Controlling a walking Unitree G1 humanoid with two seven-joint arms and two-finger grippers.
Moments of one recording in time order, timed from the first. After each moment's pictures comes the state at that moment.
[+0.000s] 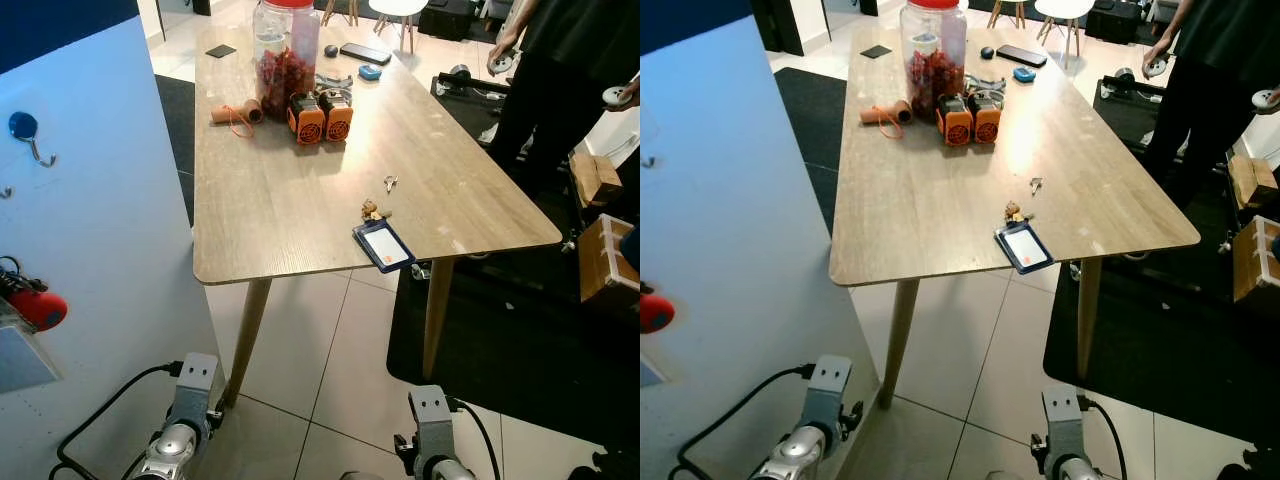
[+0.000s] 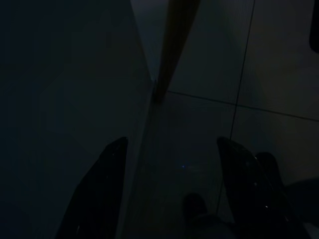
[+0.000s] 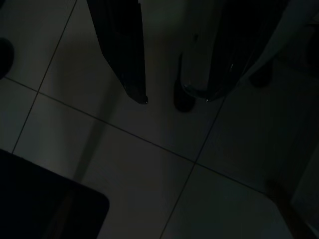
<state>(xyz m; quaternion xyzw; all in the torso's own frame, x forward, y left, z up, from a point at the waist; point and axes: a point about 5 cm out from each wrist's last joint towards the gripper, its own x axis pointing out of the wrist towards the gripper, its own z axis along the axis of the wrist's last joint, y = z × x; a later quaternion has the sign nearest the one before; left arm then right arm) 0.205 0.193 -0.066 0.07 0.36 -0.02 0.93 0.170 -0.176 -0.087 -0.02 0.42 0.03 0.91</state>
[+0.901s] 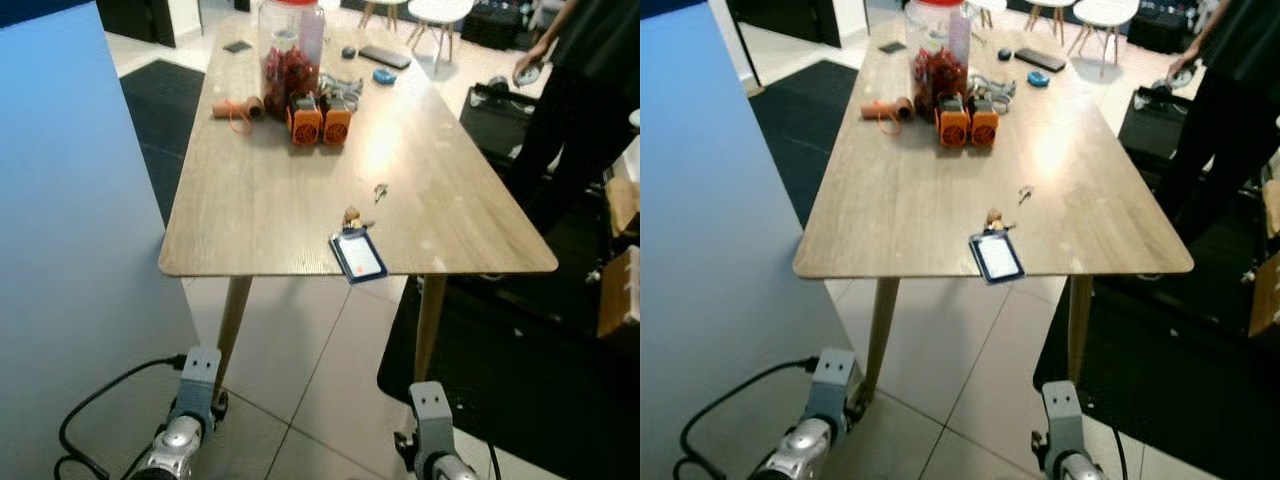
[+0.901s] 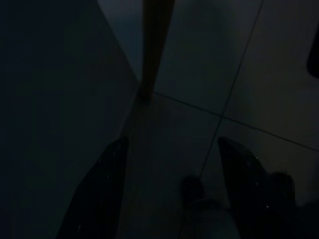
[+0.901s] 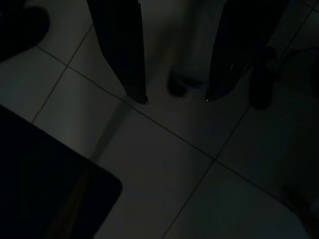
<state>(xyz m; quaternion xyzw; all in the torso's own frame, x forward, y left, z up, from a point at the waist) 0.213 0.186 -0.063 0.08 0.36 -0.01 0.93 0.175 -0.178 -0.084 -0.02 0.41 0.03 0.91</state>
